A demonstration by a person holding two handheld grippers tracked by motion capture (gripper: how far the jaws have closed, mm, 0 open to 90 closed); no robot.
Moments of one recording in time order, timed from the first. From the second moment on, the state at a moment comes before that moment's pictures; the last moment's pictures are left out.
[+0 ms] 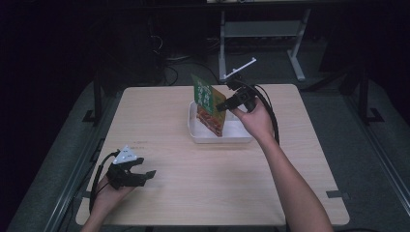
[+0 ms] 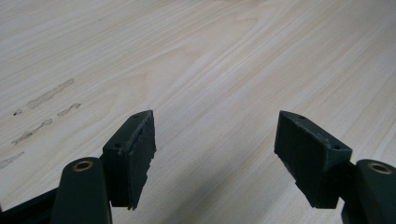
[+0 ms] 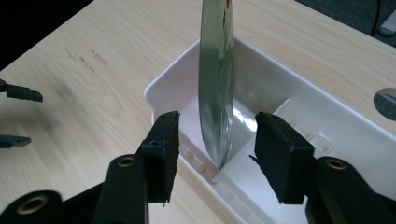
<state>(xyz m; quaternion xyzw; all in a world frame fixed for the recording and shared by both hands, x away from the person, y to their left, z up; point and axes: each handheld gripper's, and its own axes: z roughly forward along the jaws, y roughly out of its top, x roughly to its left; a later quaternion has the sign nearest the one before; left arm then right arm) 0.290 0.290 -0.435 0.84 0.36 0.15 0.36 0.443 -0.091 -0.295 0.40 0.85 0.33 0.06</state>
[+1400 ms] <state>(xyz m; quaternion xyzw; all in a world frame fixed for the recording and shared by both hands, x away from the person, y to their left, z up) 0.289 0.288 -0.435 0.84 0.36 0.16 0.36 0.398 -0.147 -0.325 0.41 0.84 0.37 0.02</state>
